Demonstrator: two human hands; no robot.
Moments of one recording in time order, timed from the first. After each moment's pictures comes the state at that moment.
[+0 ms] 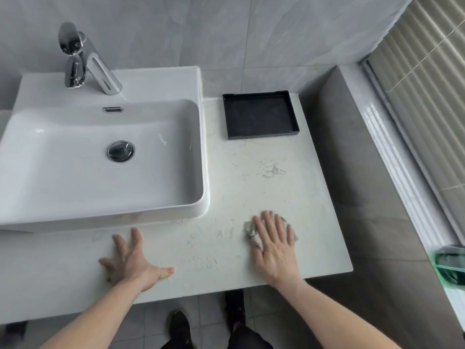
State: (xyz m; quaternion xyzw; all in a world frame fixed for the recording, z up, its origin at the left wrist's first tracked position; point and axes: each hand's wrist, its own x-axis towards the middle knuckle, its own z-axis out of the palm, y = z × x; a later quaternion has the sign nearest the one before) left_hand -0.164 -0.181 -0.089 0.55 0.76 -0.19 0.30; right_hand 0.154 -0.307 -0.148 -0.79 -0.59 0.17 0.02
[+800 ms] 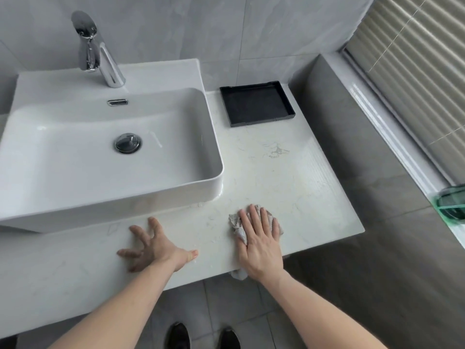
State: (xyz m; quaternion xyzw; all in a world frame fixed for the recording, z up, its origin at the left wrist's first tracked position) left_hand -0.172 -0.183 -0.094 0.58 0.74 -0.18 0.29; right_hand 0.026 -0.310 -0.152 -0.83 -0.52 0.17 0.05
